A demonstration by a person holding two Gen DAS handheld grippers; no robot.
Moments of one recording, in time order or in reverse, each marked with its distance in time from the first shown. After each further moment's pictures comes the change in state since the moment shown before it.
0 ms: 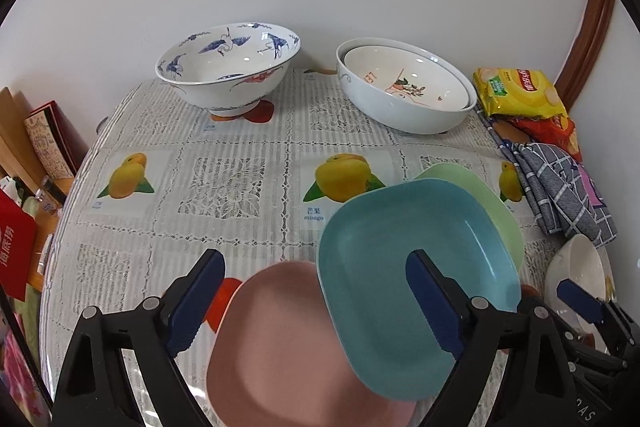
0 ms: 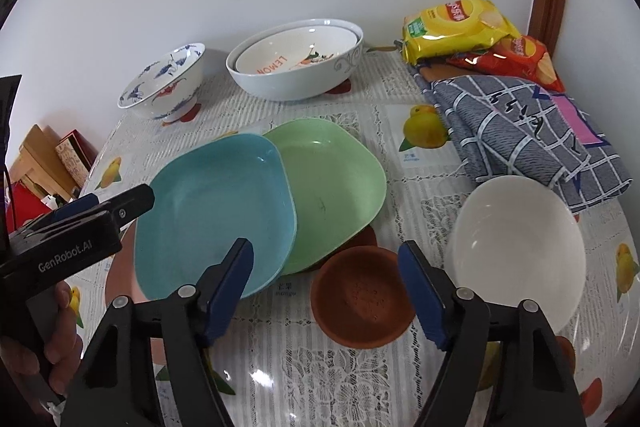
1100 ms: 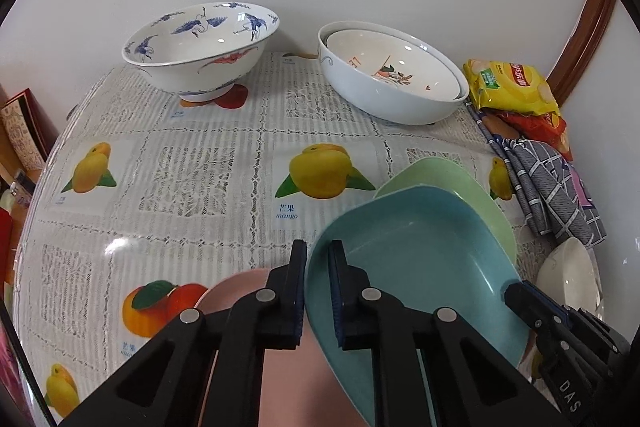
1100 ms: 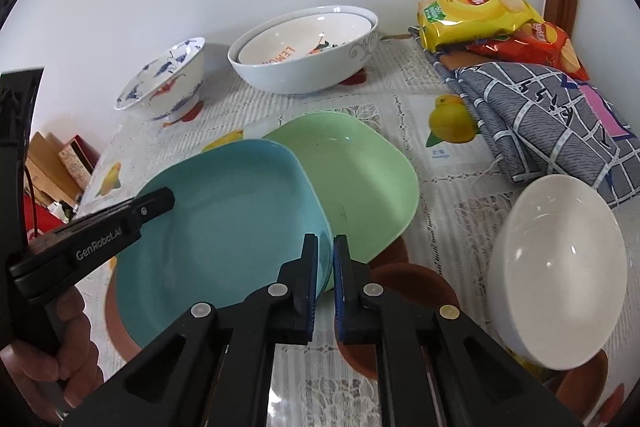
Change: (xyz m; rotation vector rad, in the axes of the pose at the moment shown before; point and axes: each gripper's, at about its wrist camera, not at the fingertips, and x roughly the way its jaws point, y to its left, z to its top) left arm 0.017 -0.005 0.003 -0.011 0.037 -0.085; right arm 0.016 0.004 0.005 0.038 -0.004 0.051
